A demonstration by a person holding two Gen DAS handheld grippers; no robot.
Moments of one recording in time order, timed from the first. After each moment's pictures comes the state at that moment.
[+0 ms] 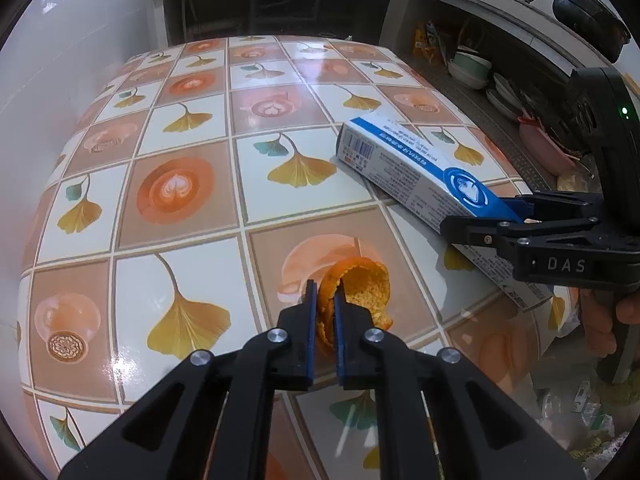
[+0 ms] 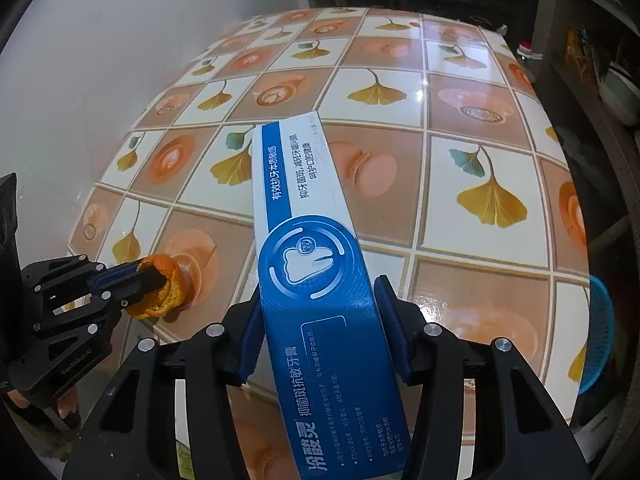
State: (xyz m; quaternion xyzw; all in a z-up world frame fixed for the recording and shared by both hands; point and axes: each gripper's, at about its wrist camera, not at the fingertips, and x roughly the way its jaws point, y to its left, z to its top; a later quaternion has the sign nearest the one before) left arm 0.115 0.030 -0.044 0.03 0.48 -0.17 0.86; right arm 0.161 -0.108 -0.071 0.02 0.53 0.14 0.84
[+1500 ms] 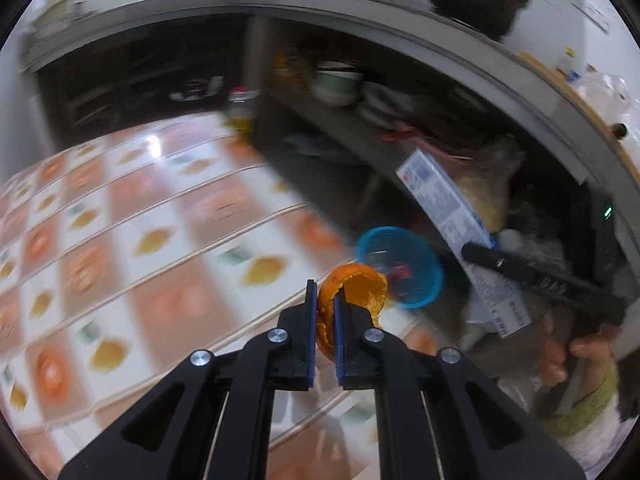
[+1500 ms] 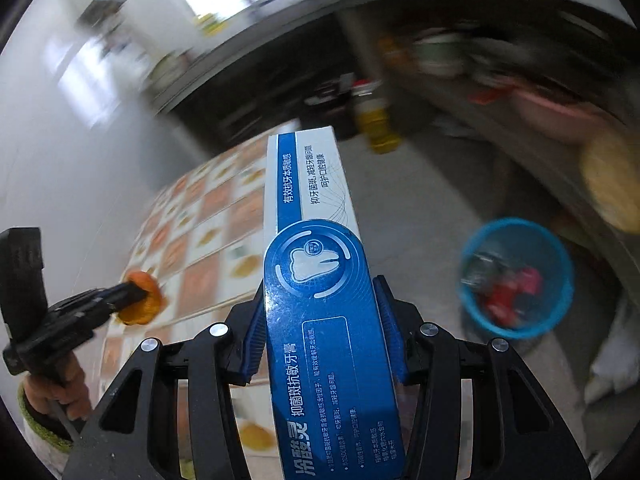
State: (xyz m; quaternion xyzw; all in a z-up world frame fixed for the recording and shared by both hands) left arm 0.145 -0.156 0.048 0.07 0.43 -0.38 0.82; right arm 0.041 -0.360 -0.015 0.26 0.37 -0.06 0.89
